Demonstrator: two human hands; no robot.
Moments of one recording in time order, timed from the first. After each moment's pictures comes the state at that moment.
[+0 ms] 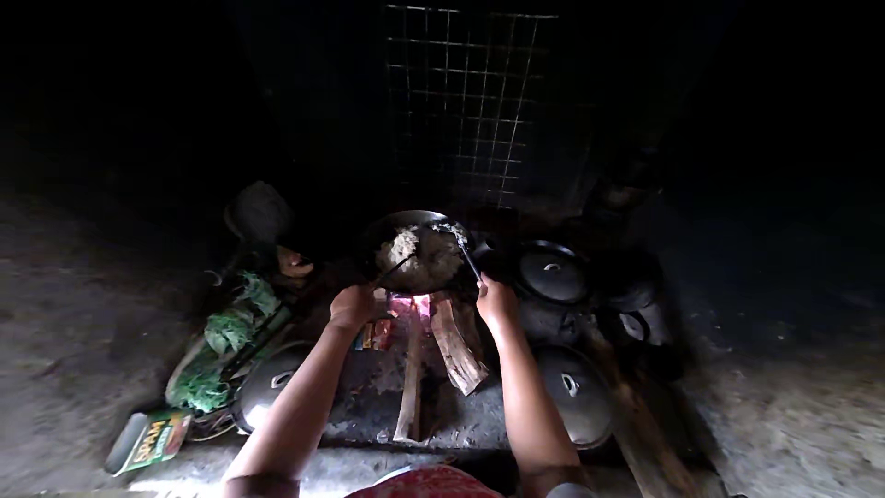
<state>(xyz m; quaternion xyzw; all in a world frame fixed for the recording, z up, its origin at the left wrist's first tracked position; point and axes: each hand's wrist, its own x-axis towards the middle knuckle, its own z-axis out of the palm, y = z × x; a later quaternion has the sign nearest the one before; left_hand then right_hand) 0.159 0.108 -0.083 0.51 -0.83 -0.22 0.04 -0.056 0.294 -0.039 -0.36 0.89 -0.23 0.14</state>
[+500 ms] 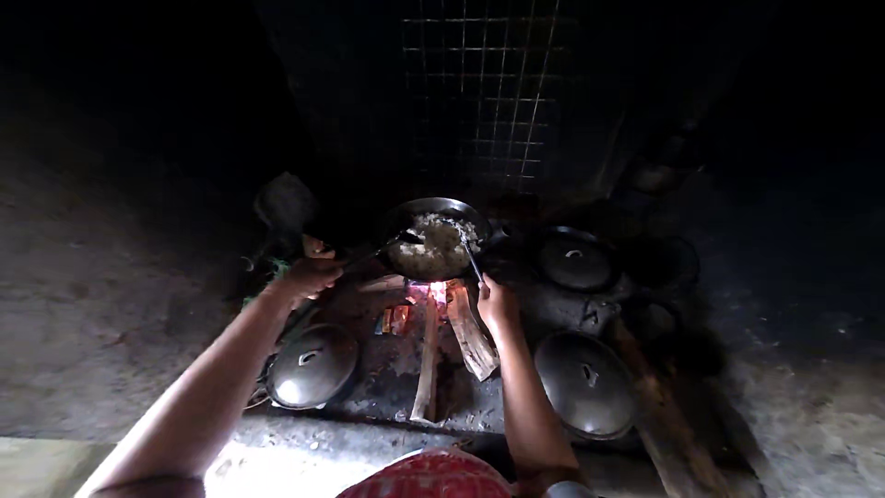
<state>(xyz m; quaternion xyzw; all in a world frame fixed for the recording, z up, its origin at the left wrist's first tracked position) 0.258 0.065 -0.026 0.52 -0.73 -0.43 0.11 -0.030 0.303 -0.065 -0.37 0.87 -0.28 0.17</state>
